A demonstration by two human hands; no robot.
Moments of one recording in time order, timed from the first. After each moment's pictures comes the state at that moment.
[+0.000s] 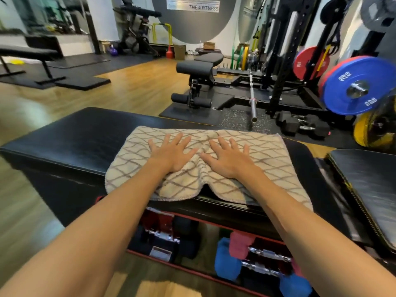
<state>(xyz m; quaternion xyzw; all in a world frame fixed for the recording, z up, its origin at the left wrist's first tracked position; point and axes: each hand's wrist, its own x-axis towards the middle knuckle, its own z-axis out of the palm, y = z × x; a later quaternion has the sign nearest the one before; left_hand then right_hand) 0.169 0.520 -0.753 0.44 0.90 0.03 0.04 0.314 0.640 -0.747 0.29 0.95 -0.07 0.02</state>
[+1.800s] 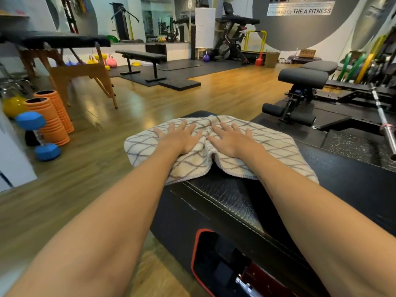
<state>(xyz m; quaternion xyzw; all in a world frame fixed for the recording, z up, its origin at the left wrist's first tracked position) -0.101 0.356 -0.759 0.19 0.98 0.05 0.04 -0.036 0.513 -0.751 0.09 0.99 -0.07 0.05</state>
